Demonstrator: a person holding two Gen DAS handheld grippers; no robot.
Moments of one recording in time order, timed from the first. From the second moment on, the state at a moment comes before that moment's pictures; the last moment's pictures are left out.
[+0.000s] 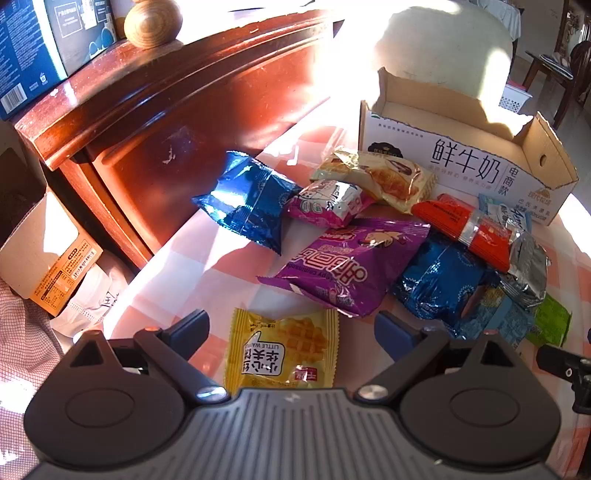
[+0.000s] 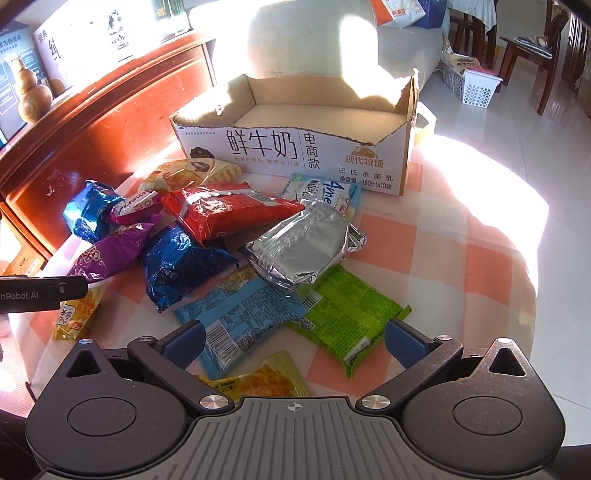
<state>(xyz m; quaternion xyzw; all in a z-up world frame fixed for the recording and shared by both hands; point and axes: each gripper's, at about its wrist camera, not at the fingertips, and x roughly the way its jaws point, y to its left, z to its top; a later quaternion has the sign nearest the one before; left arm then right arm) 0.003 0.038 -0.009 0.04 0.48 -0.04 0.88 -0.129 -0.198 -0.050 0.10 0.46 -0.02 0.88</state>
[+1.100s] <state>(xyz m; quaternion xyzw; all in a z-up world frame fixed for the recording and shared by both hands) -0.002 0.001 -0.059 0.08 0.51 -0.18 0.84 -0.150 -0.199 -0.085 0.16 0.52 0.04 0.84</state>
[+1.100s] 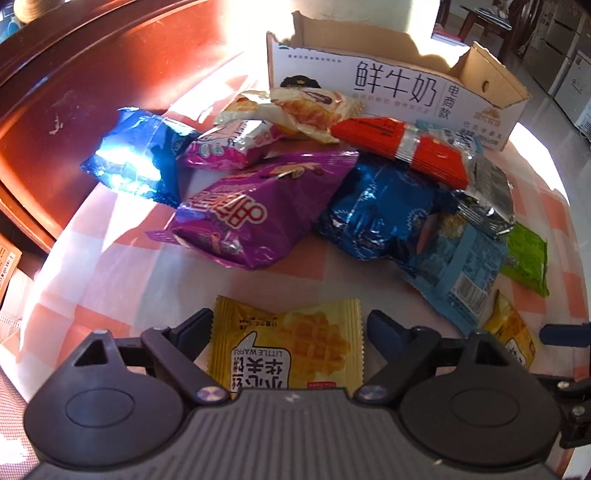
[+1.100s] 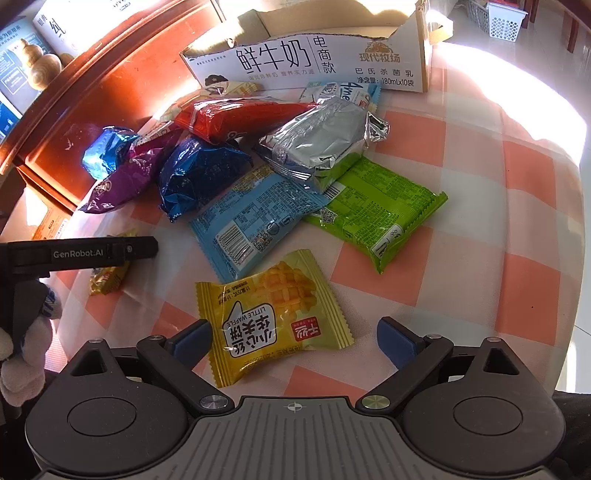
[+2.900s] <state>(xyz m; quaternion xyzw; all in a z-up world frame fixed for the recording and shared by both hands) -0.044 -0.016 -0.060 0.18 0.48 -0.27 0.82 -0.152 -0.173 -0.087 0.01 0.48 0.06 0.87</state>
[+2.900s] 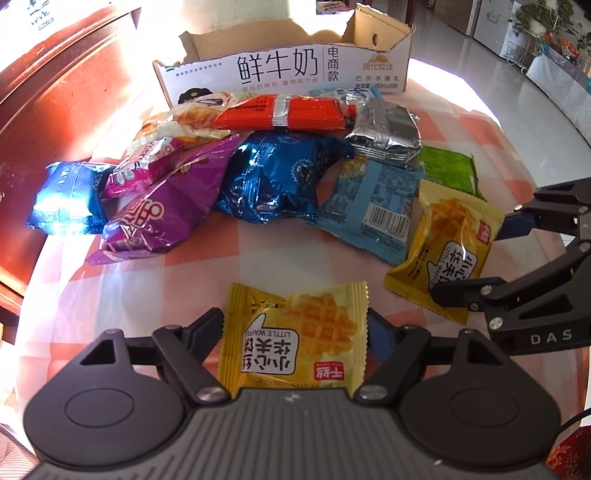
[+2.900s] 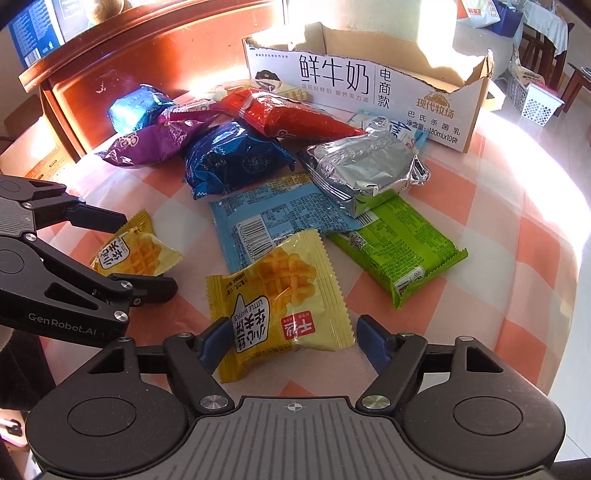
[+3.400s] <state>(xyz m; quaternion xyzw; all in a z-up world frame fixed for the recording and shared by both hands) -0.040 -0.014 -0.056 0.17 0.47 -0.25 0.83 -0.146 -0.194 -0.087 0.12 0.48 0.05 0.87</state>
